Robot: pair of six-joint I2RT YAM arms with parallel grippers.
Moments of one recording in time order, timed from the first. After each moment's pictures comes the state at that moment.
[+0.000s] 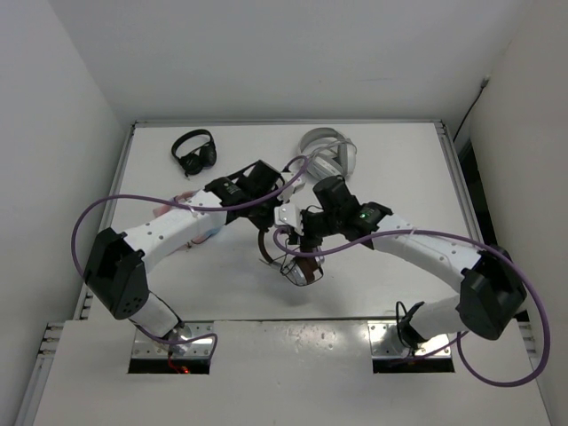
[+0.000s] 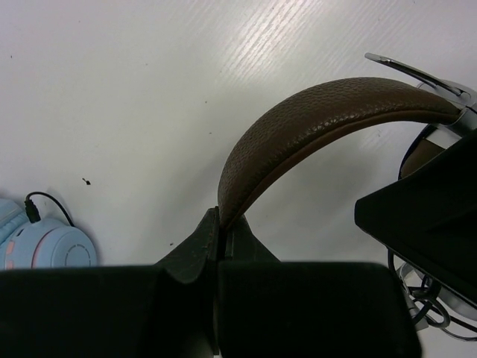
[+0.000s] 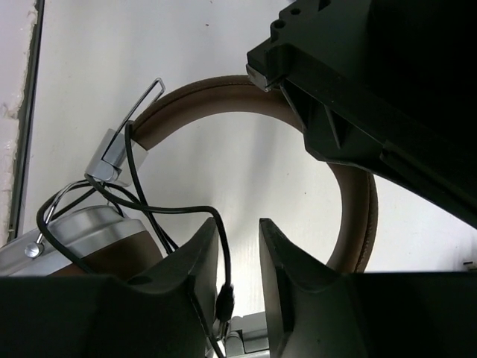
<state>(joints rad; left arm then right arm) -0.71 1.53 1.26 -0.67 0.04 0.07 0.74 1.40 0.94 -0.31 -0.55 -0.76</state>
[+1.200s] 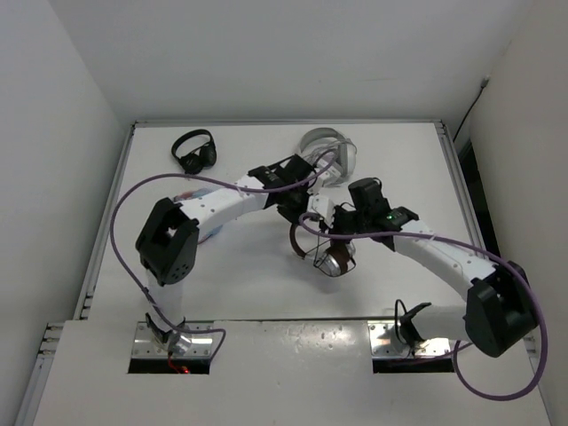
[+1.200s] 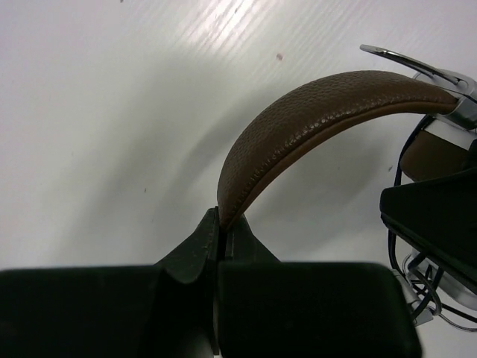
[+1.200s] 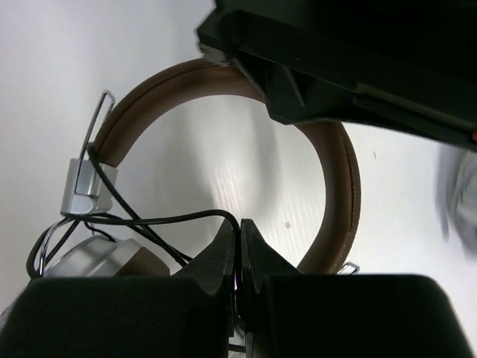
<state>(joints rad) -0.75 1.85 1.50 -0.66 0.13 -0.04 0.53 1.29 0.79 -0.32 -0.50 -0.75</state>
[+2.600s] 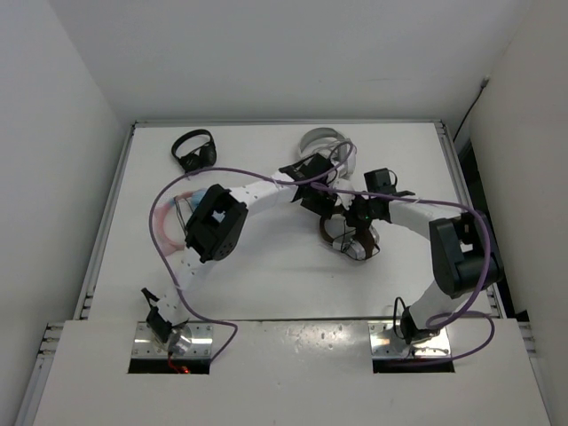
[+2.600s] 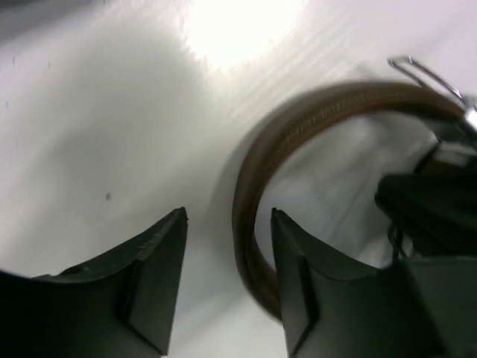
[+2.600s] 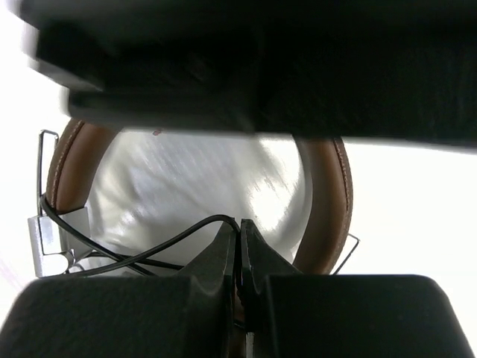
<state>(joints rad) -0.75 2.35 1.92 -0.51 0.12 -0.21 0.21 1.65 0.84 -0.24 -0.39 -0.76</state>
